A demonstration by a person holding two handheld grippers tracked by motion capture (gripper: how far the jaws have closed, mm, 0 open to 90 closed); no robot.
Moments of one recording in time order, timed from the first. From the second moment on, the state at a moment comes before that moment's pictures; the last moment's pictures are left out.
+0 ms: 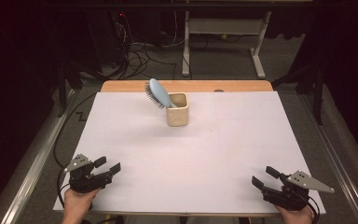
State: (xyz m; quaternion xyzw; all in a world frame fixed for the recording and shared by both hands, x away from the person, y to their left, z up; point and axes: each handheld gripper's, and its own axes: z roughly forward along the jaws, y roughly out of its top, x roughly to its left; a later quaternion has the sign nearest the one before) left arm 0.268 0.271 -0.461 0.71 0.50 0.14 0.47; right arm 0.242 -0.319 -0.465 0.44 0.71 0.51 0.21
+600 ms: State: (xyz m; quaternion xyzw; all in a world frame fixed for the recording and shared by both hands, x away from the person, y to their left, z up) left arm 0.264 0.273 -0.469 0.71 0.51 0.14 0.46; right arm 0.242 -0.319 -0.465 0.44 0.71 0.51 0.21
